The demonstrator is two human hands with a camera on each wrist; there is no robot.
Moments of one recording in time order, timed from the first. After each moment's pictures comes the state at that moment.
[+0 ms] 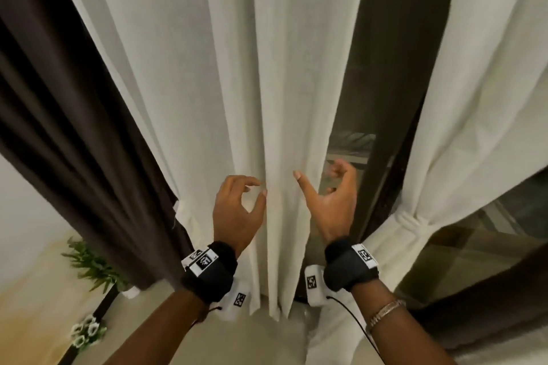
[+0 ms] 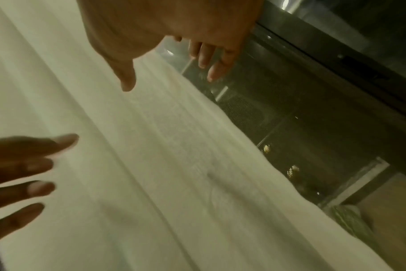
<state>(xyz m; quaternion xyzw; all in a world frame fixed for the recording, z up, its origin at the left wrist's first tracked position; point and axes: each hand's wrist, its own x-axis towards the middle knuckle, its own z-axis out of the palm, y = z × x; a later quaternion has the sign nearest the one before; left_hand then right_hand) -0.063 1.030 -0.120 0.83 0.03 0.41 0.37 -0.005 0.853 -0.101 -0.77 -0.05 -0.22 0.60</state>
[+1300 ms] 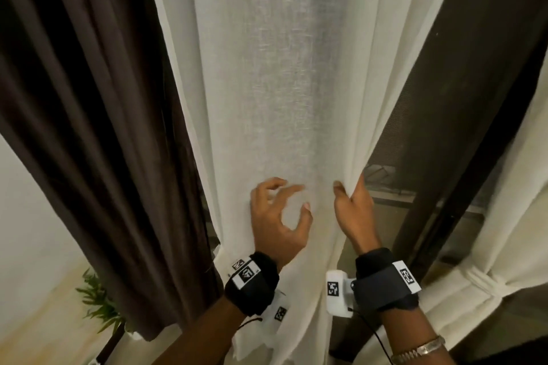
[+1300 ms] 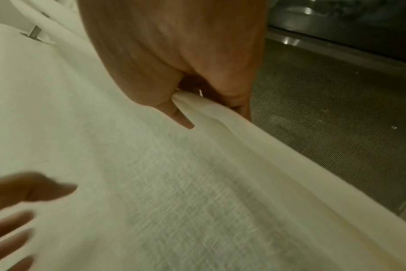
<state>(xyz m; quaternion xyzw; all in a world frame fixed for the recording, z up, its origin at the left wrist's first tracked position) -0.039 1.086 -0.069 0.77 -0.03 0.50 0.39 0.021 0.946 -0.032 -0.79 -0.10 -0.12 0.60</state>
